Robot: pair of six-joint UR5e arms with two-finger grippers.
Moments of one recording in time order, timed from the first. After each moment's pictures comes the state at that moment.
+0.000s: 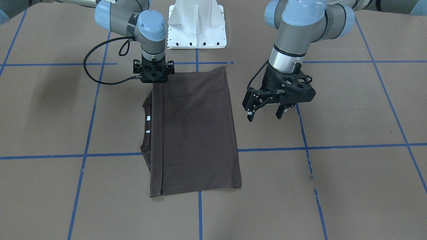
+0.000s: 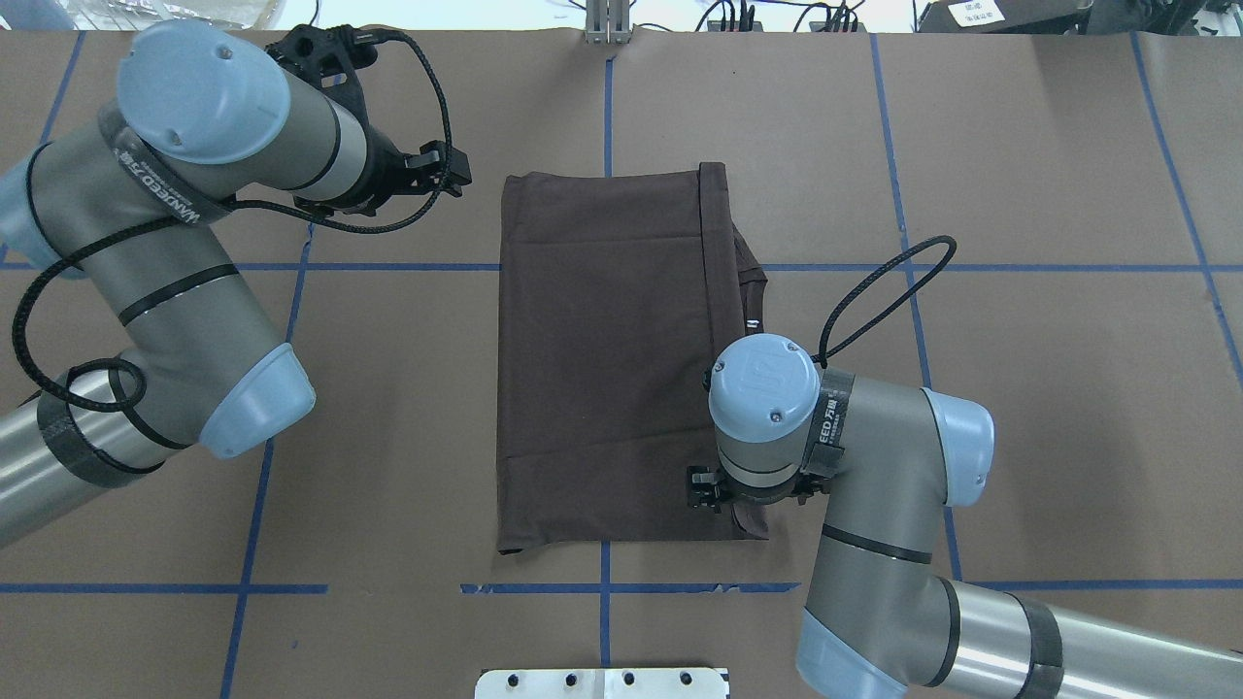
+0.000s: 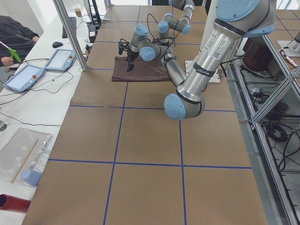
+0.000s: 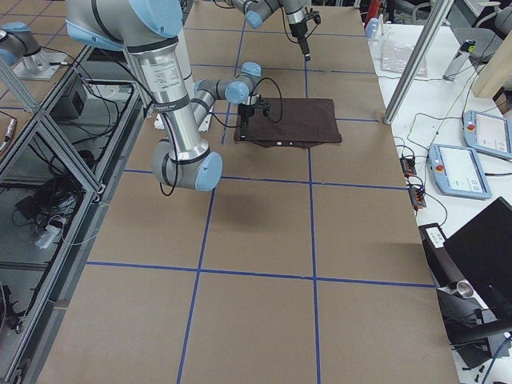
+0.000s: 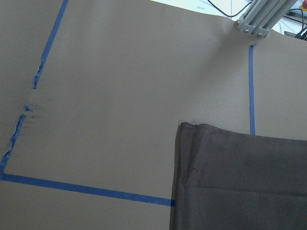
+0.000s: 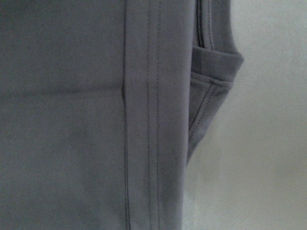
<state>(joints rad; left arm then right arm) -0.76 -2.15 -1.81 -1.72 -1.79 -1.28 0.37 -1.06 1.82 -1.81 1.91 1.18</state>
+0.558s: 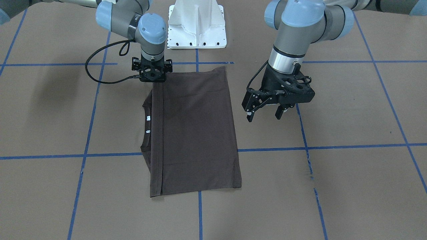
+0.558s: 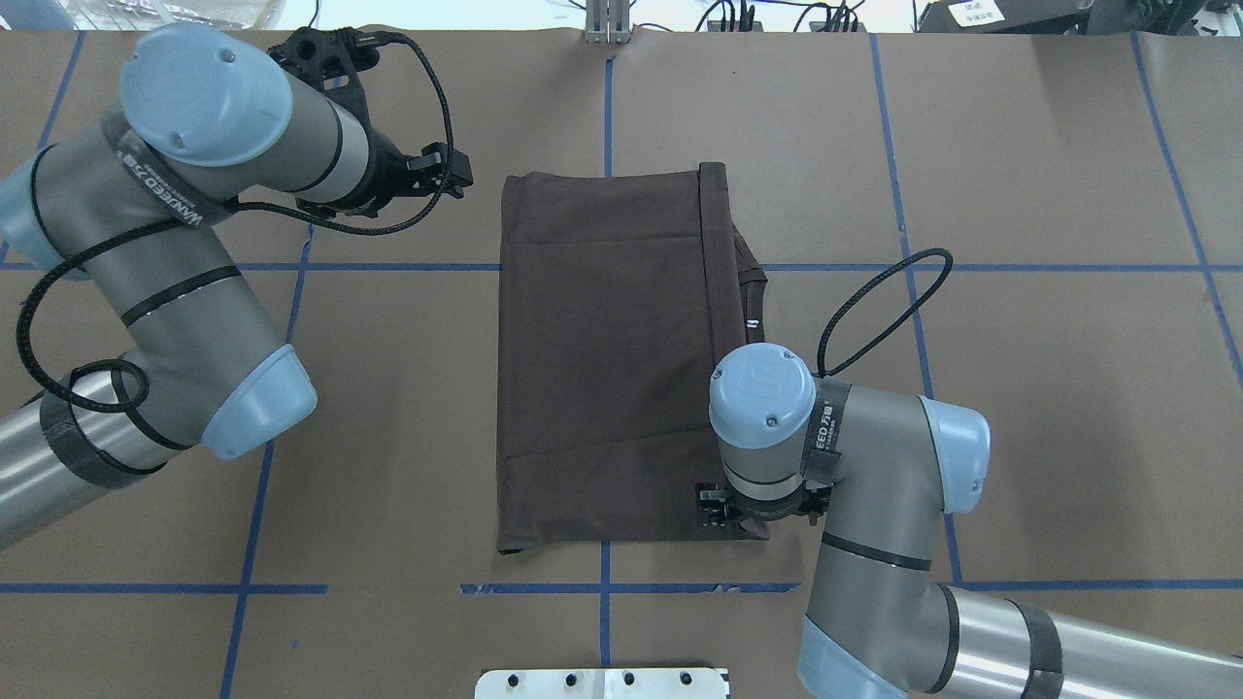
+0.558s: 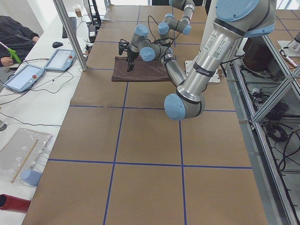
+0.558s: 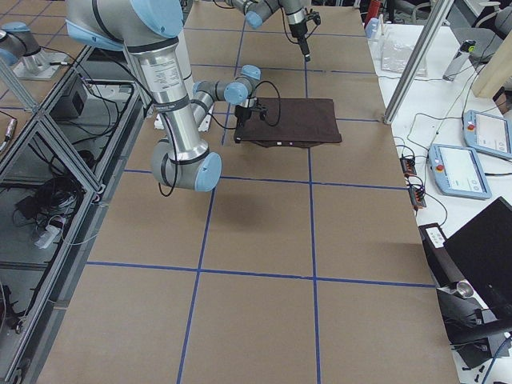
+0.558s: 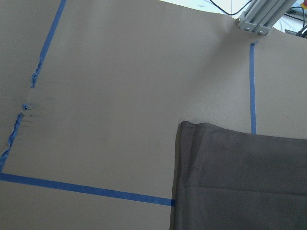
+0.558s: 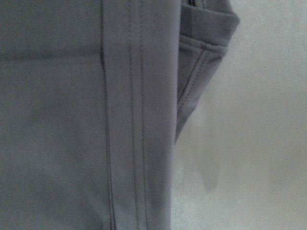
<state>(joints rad) -0.76 -2.15 -1.81 -1.72 -1.79 -1.28 0.36 -1.07 1.82 -1.85 1.95 1.18</state>
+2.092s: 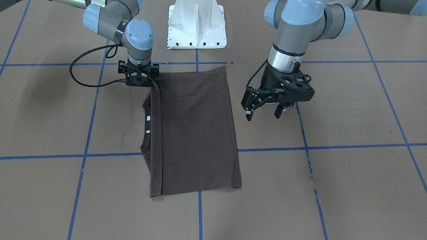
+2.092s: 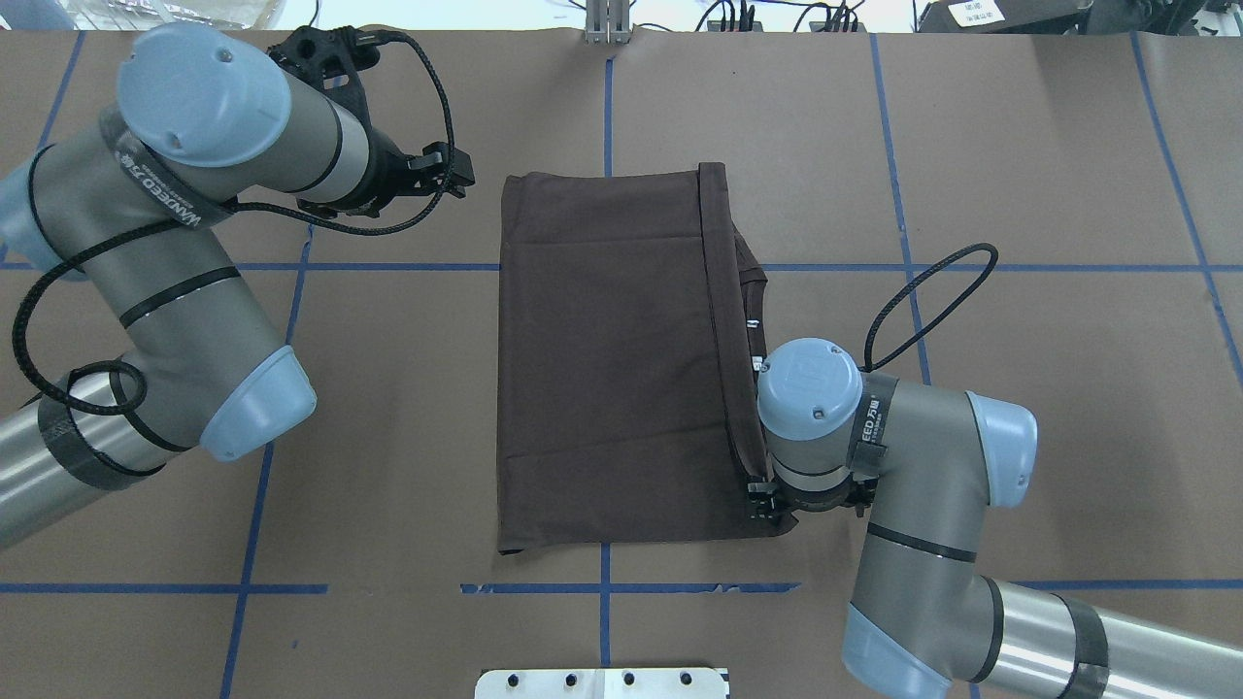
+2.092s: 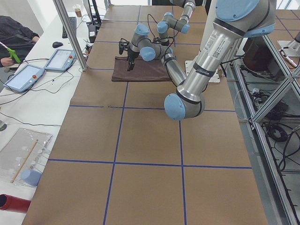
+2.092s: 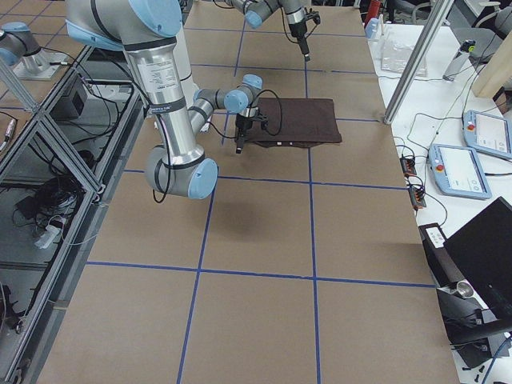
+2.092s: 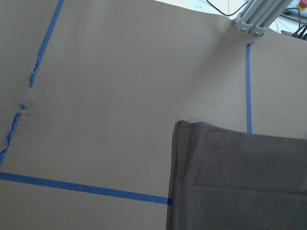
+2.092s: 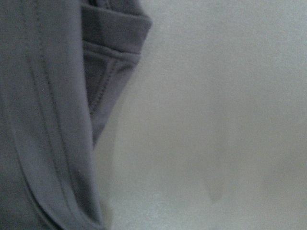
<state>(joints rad) -0.76 -2.15 -1.81 -1.72 -1.79 -1.28 0.39 -1.16 1.85 -1.86 1.94 1.15</state>
